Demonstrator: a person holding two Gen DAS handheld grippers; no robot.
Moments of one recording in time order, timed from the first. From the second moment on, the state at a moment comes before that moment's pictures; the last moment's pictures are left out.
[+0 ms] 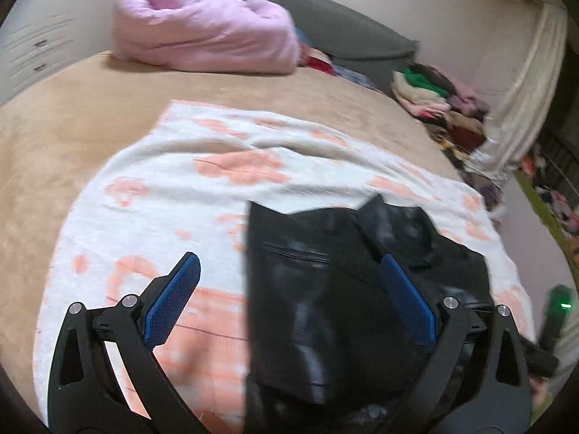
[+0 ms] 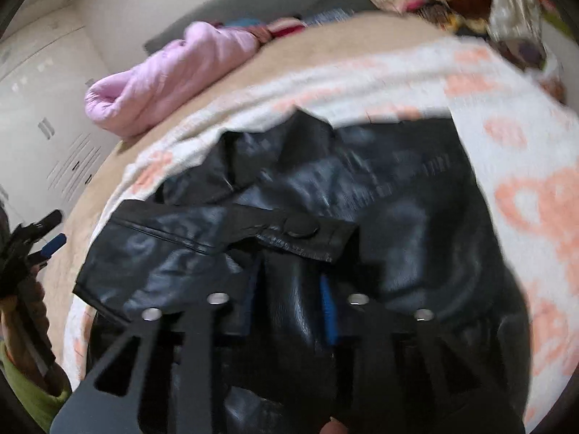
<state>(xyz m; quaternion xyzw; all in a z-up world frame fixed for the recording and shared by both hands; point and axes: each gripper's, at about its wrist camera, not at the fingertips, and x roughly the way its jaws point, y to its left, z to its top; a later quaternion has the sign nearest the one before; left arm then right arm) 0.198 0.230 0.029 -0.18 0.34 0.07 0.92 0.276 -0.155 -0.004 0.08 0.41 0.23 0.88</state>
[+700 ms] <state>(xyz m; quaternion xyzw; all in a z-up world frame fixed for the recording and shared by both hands) 0.226 0.182 0.001 -0.16 0.38 0.00 0.91 0.271 -0.167 0.070 -0.06 0.29 0.24 0.93</state>
